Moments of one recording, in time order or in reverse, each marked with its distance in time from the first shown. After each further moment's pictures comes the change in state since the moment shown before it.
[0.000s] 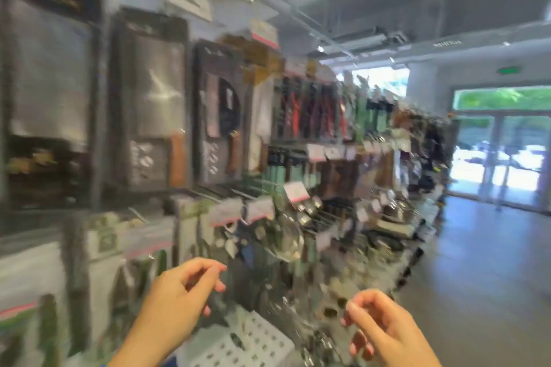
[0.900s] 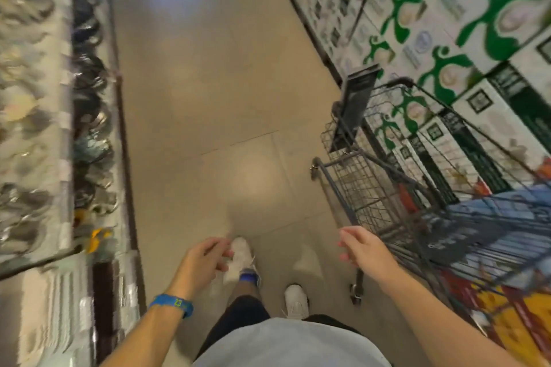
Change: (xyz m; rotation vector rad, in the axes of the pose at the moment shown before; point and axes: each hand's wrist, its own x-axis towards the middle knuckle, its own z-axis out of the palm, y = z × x) left_hand -0.334 -0.056 0.574 0.294 -1.374 -0.665; right_hand -0.492 0.333 -0.308 0.152 0.909 1.250
